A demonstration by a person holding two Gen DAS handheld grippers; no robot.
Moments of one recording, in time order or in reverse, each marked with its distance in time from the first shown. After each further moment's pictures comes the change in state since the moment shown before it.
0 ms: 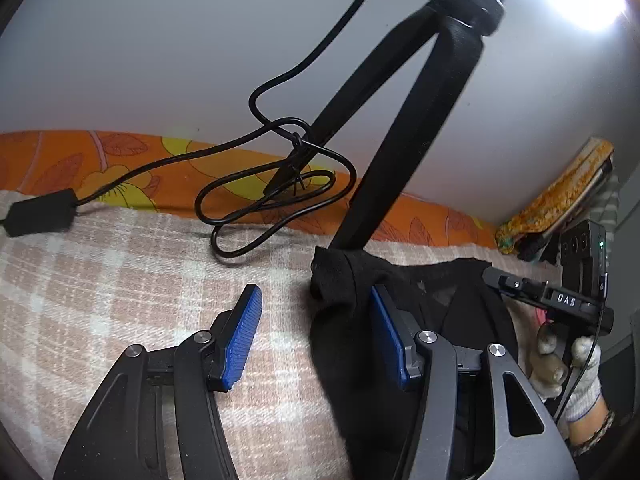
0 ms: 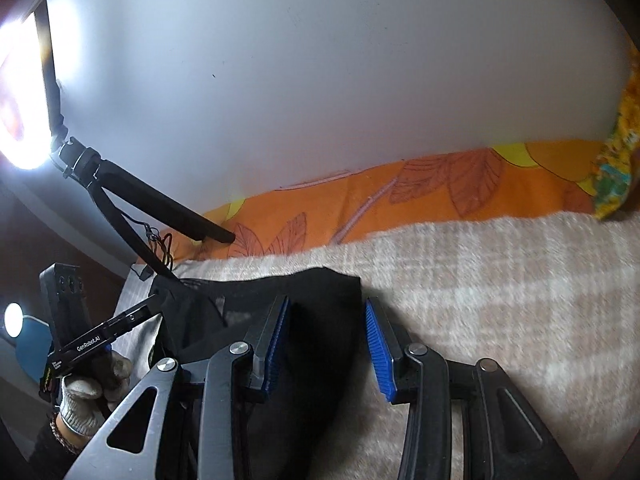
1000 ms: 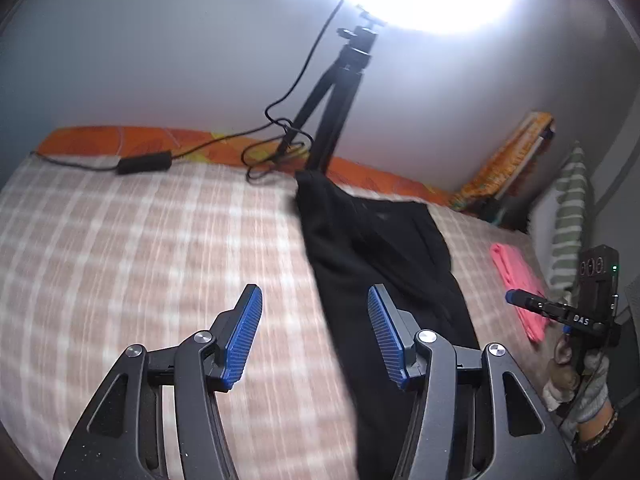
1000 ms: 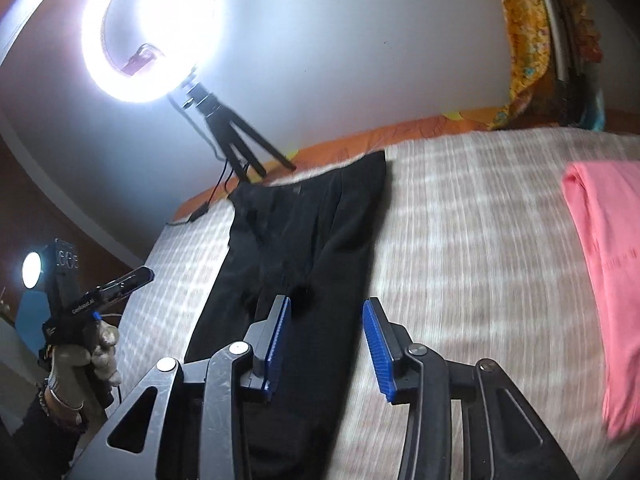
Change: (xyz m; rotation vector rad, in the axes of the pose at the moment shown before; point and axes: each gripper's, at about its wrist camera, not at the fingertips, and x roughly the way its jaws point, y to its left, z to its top) left arm -0.130 -0.022 -0.074 0.056 -0.047 0.035; right arm -0.137 0.055 -0.129 -0.023 -0.059 -0.048
